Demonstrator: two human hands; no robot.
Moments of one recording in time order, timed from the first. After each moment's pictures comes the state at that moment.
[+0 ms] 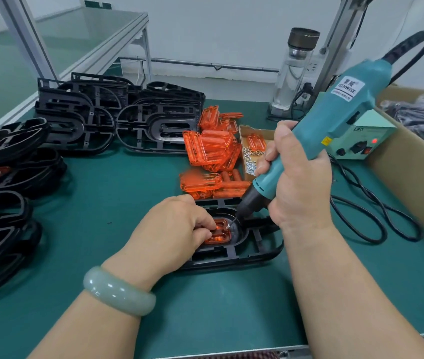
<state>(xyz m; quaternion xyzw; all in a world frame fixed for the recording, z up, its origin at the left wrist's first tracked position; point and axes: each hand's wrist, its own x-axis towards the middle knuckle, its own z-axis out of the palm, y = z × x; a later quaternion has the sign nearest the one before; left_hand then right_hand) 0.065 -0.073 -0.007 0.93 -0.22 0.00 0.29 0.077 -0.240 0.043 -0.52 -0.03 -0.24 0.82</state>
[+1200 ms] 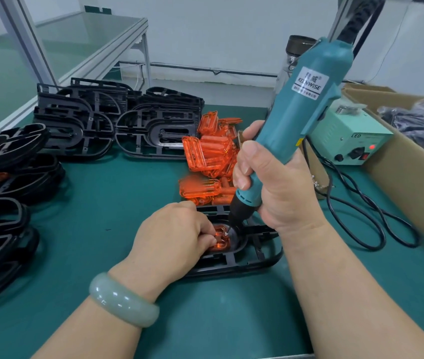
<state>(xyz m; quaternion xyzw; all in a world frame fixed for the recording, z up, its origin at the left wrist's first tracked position) 0.062 -0.080 -0.004 0.95 -0.20 0.04 0.24 0.081 -0.235 0.046 -0.56 -0.18 -0.10 0.80</state>
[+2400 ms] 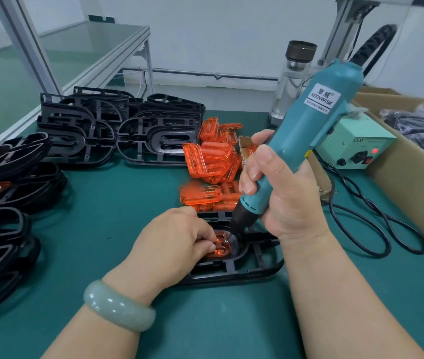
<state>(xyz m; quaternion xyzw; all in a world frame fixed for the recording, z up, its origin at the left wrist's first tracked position) 0.068 -0.075 -0.003 0.94 -0.22 0.01 0.27 0.083 -0.242 0.041 -0.52 -0.16 -0.11 0.83</state>
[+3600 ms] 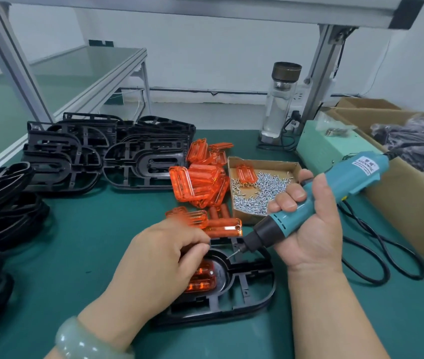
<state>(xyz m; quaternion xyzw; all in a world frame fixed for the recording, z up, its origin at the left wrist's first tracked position) 0.072 -0.087 0.012 0.92 -0.20 0.10 0.33 0.092 -0.286 0.020 -0.28 -0.01 -0.17 0.94</state>
